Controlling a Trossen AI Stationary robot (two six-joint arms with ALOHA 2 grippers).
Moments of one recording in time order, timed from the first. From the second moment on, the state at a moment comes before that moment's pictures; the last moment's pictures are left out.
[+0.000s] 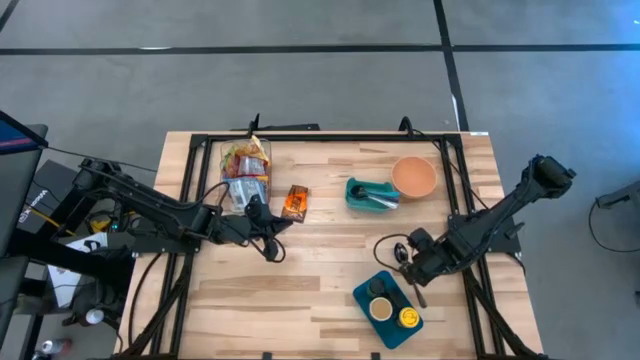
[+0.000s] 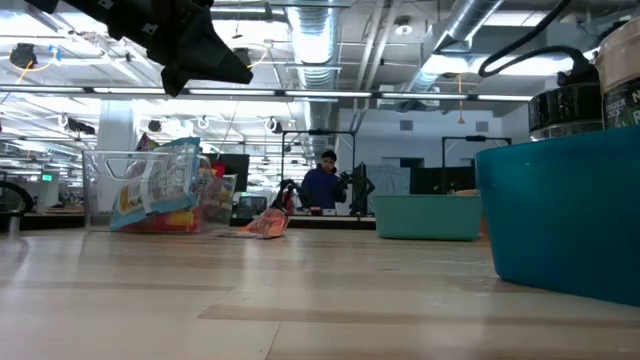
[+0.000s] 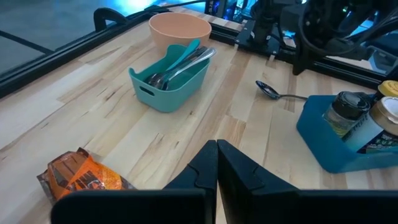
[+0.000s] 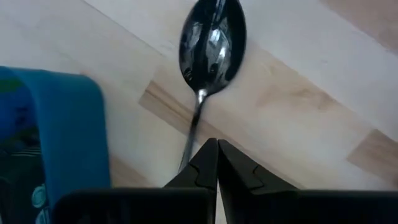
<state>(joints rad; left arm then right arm) -0.32 1.16 0.61 0.09 -0.60 -0.43 0.62 1.28 0.73 -0.89 0.13 1.60</state>
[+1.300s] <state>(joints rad) -0.32 1.16 0.61 0.12 -0.60 -0.43 0.62 1.53 0.72 -0.79 0.13 1.65</state>
